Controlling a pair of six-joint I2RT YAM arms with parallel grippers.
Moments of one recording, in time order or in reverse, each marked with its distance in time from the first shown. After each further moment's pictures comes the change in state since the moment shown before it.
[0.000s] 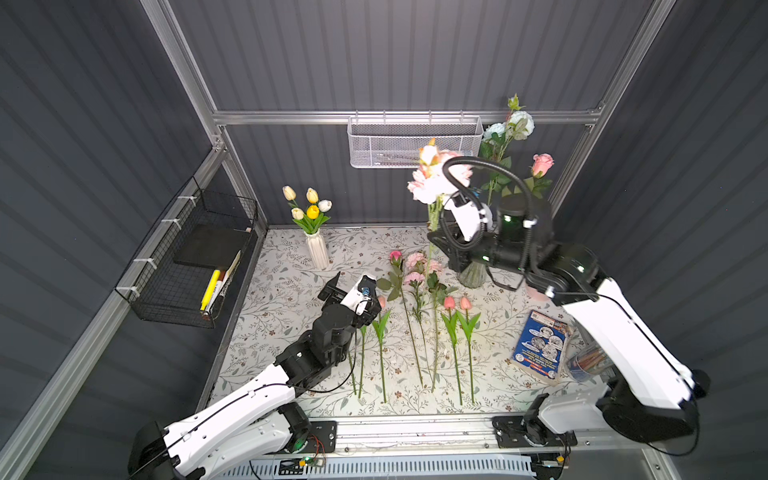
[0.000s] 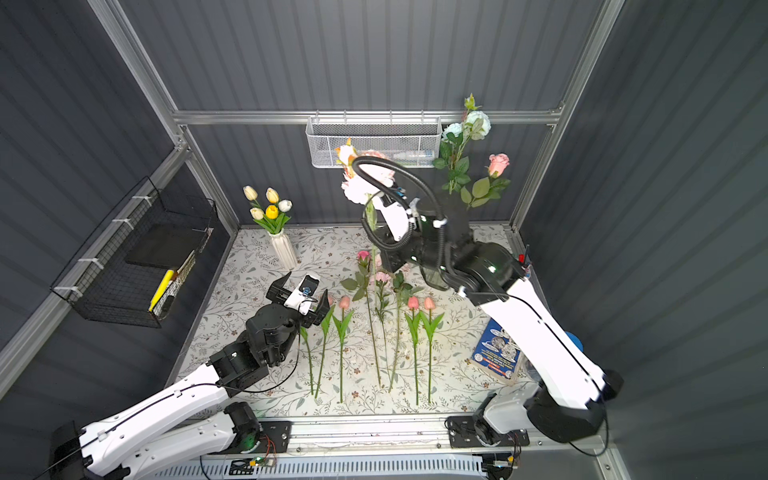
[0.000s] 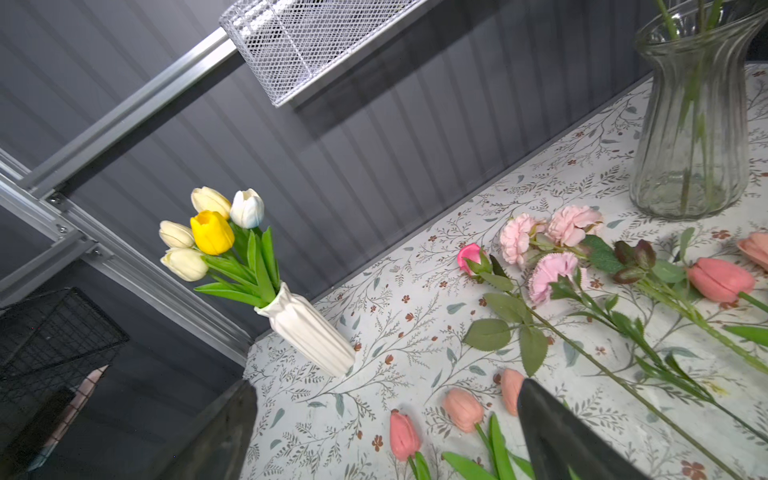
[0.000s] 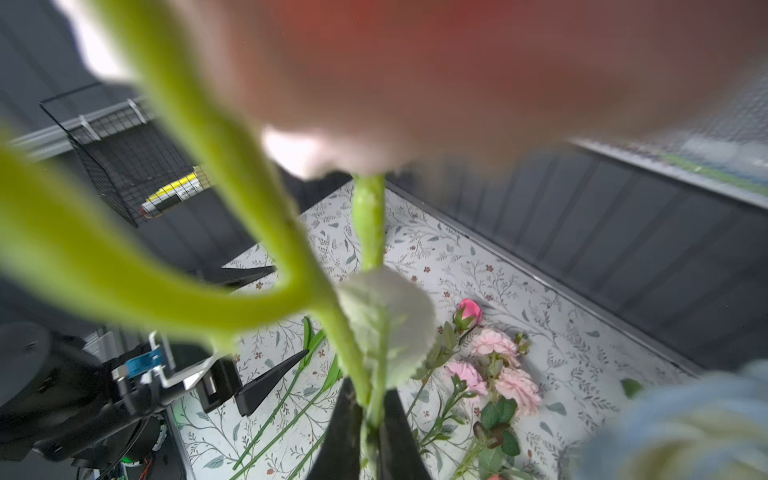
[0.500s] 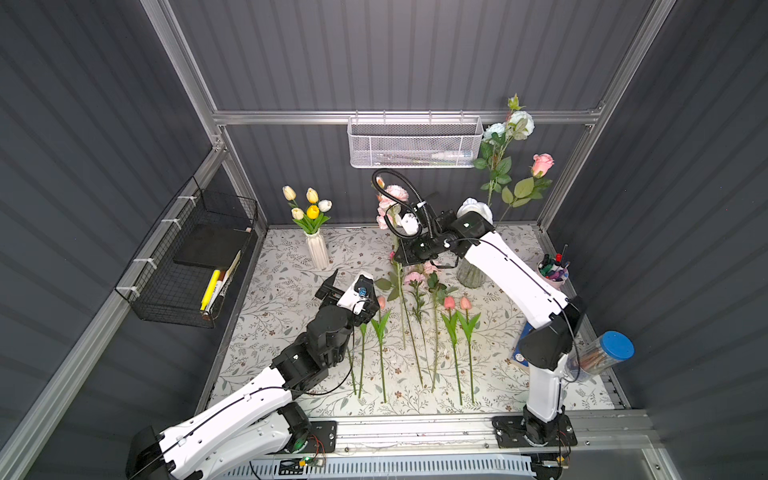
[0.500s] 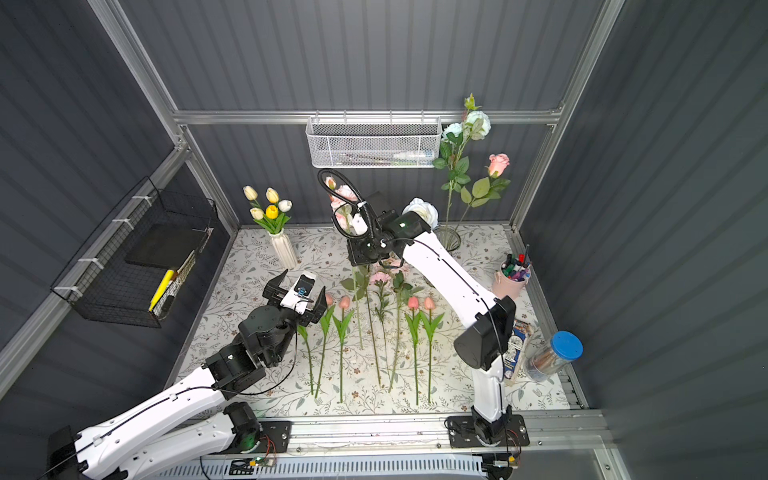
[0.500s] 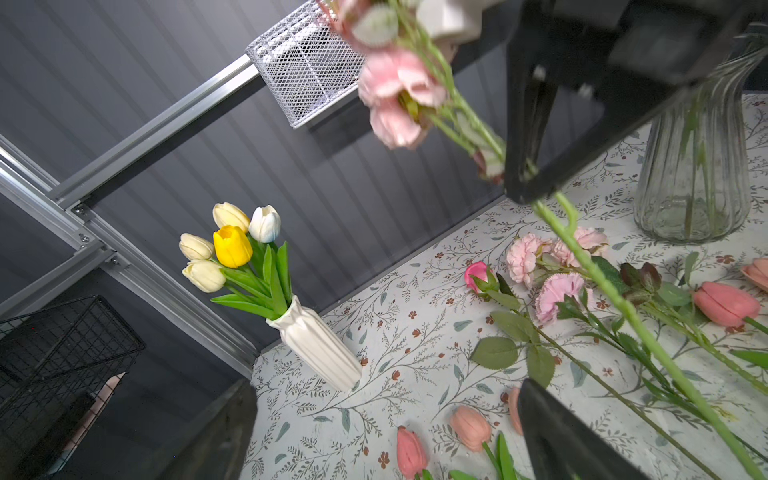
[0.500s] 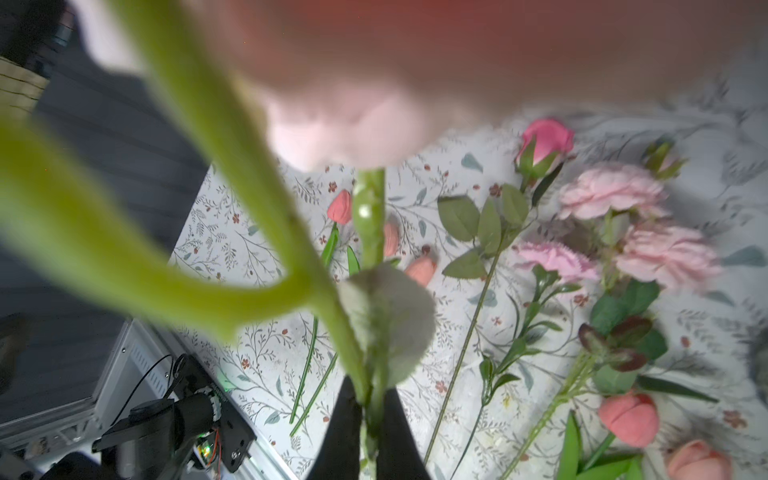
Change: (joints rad) left arm 0.000 -0.026 -0.002 0.032 0.009 0.019; right arm -0.082 0.557 0.298 -0.280 -0.187 0.303
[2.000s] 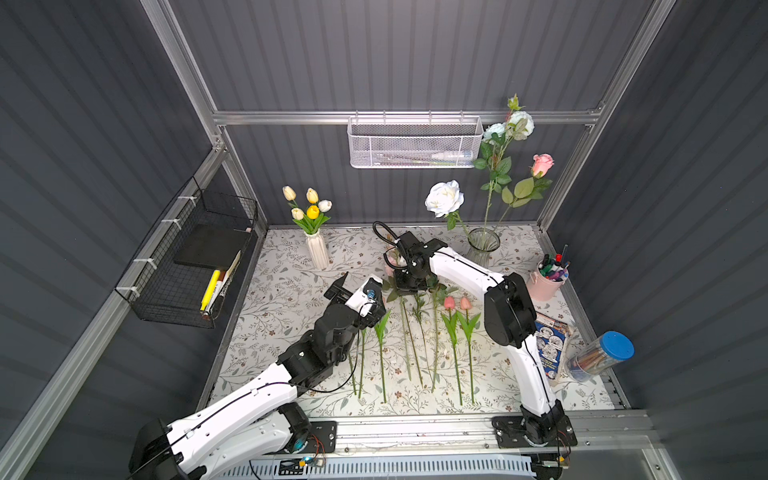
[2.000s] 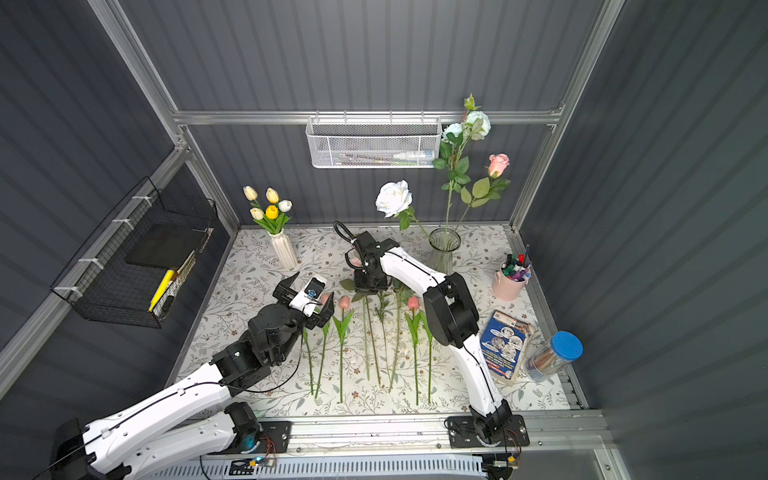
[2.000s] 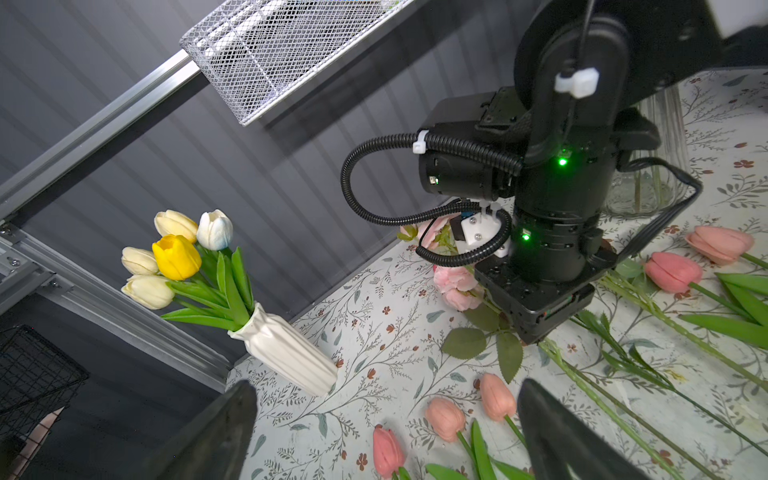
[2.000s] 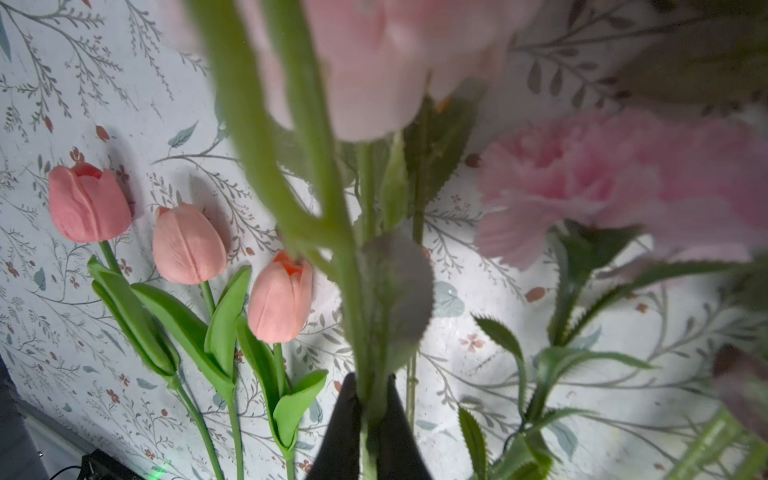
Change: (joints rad) left arm 0.000 0.048 0.000 -0.016 0.081 0.000; right arm -0.031 0.285 -0.199 0.142 0.052 0.183
